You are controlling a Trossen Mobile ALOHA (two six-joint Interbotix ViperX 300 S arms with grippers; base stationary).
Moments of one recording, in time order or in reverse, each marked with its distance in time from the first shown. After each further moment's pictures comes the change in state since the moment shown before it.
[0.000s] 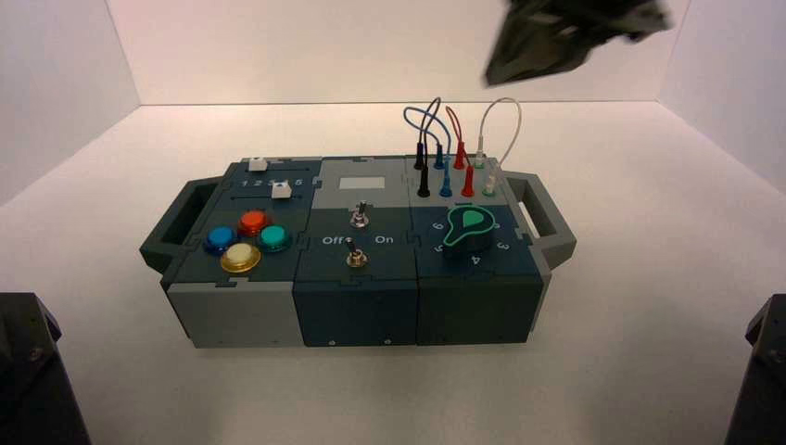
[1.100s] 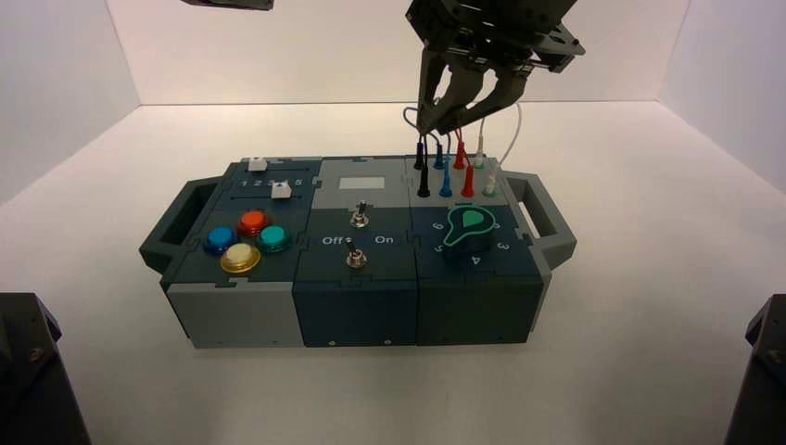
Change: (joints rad) left arm -0.046 0.118 -0.021 -0.002 0.040 -0.003; right arm 0.086 0.201 -0.163 0.060 0.187 -0.006
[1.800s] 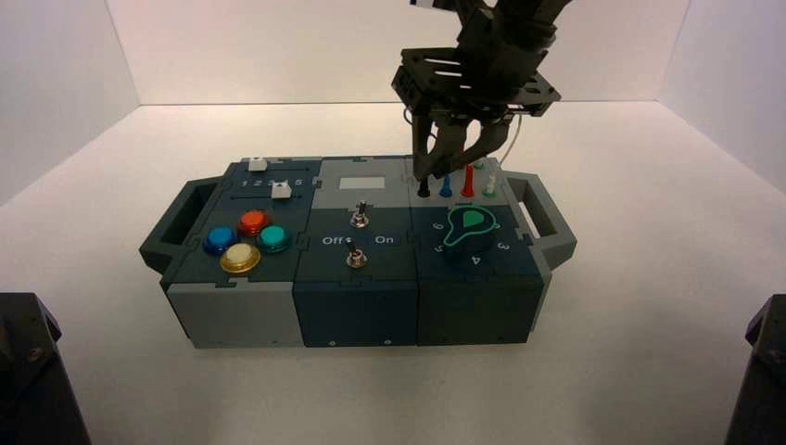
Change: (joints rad) left arm -0.002 -0.044 0.000 -0.002 0.000 0.000; right arm 0.000 0.183 -0.021 -0.002 -0.058 -0.005
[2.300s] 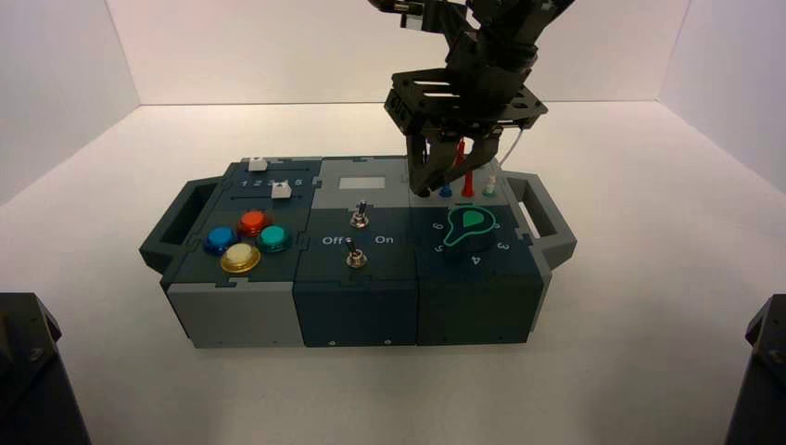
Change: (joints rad) left arm 0.000 0.008 -0.003 0.000 0.069 0.002; right arm -0.005 0.074 -0.028 -0.020 -0.020 -0.002
